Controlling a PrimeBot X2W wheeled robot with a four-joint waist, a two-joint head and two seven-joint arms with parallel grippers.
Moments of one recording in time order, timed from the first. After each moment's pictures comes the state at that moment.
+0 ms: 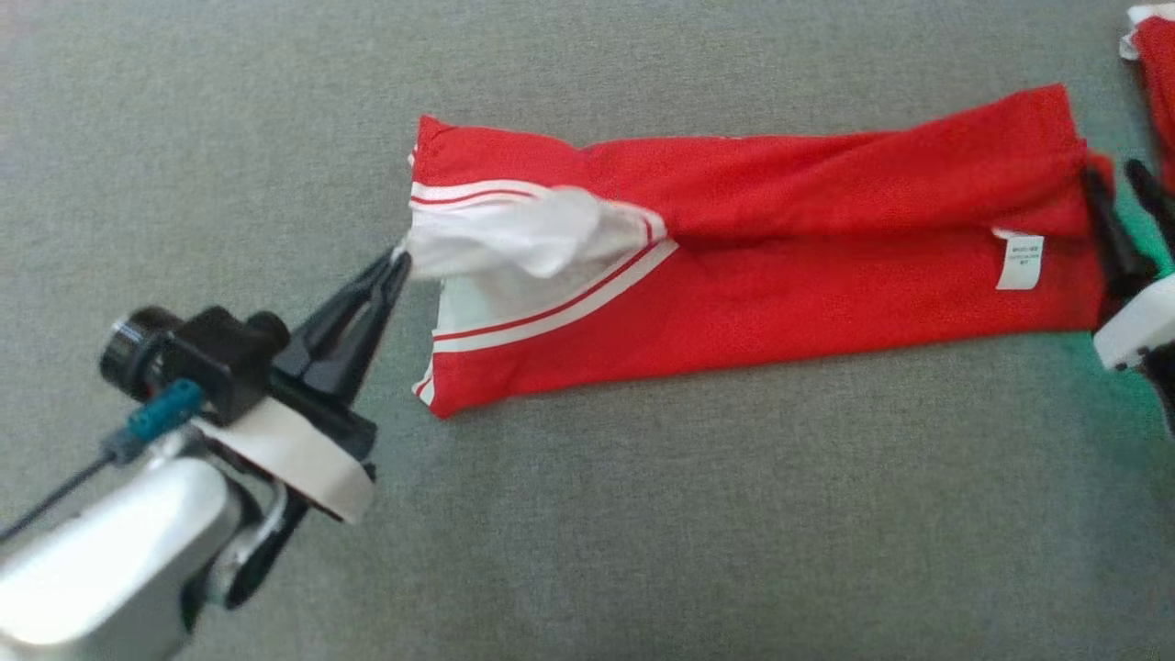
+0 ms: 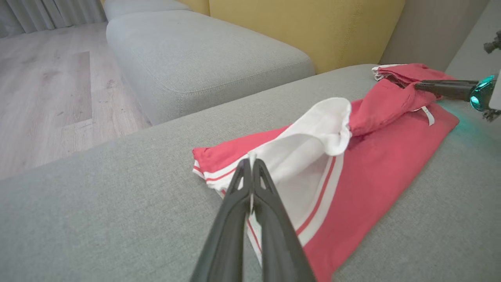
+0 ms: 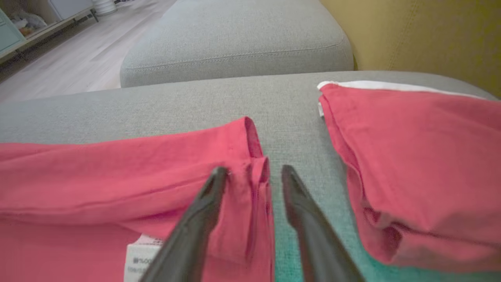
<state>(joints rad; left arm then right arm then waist) -0.65 0.80 -1.04 -0.14 -0.84 0.22 -0.07 -0.66 -0.67 0.70 0.72 0.93 0.13 -0.23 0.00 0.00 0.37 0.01</state>
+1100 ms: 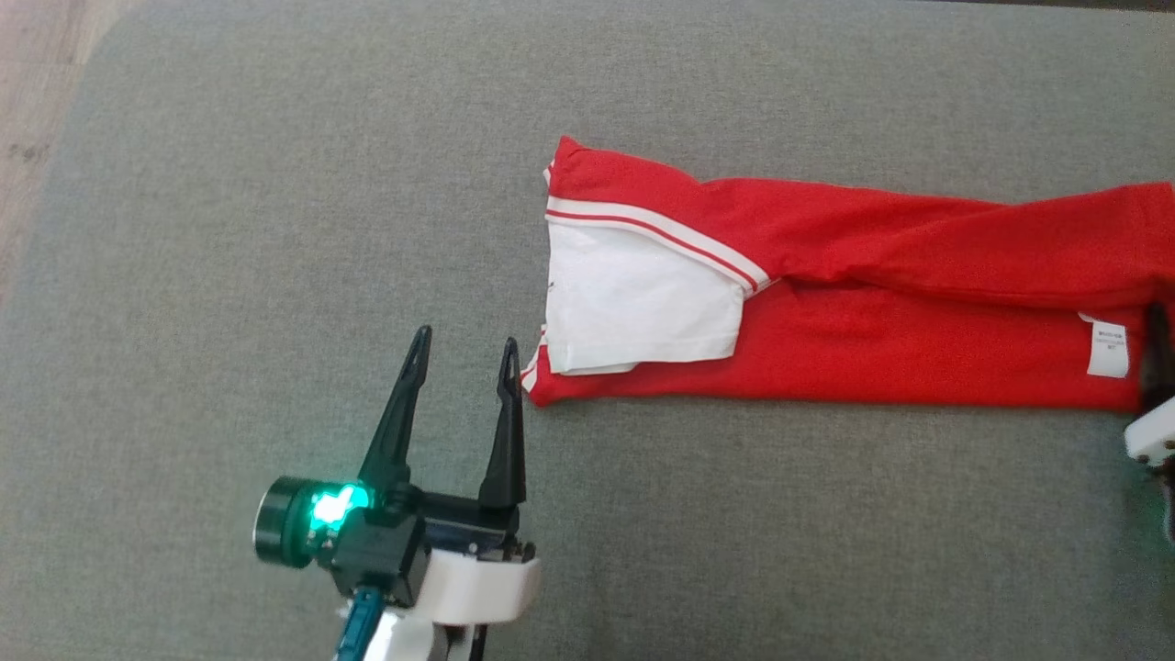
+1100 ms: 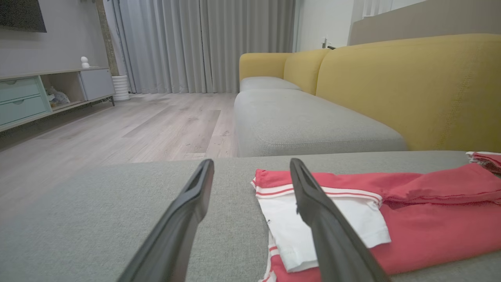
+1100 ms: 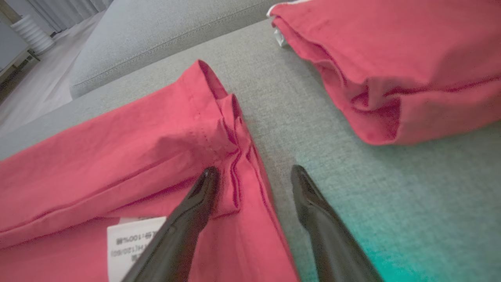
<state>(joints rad) -0.14 0.17 -0.59 -0.03 -0.26 0.35 -0.25 -0.40 -0.44 0.02 0.83 0.68 0.13 -0.10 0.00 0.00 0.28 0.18</state>
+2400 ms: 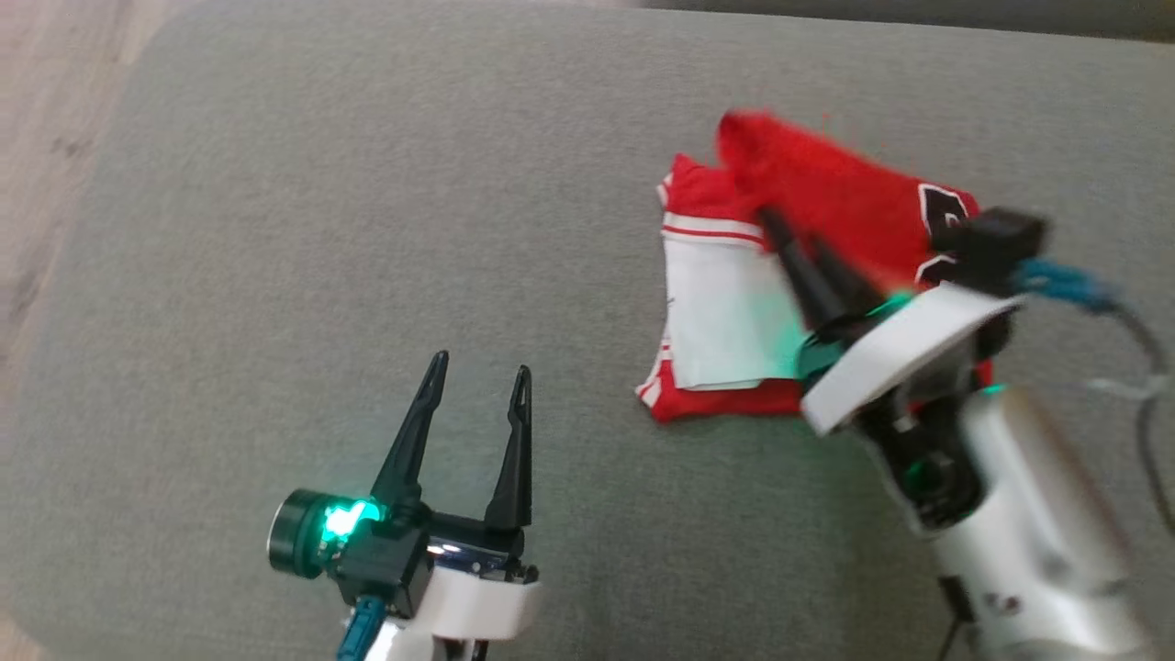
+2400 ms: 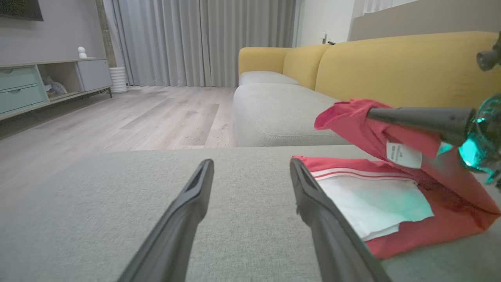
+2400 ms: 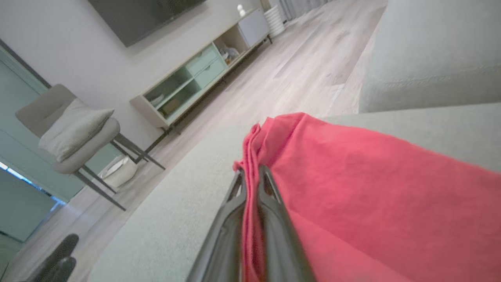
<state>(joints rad) -0.06 0.06 -0.43 0.04 -0.13 0.14 -0.26 -0.38 -0.16 0.34 0.12 0.66 0.13 0.22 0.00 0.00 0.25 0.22</state>
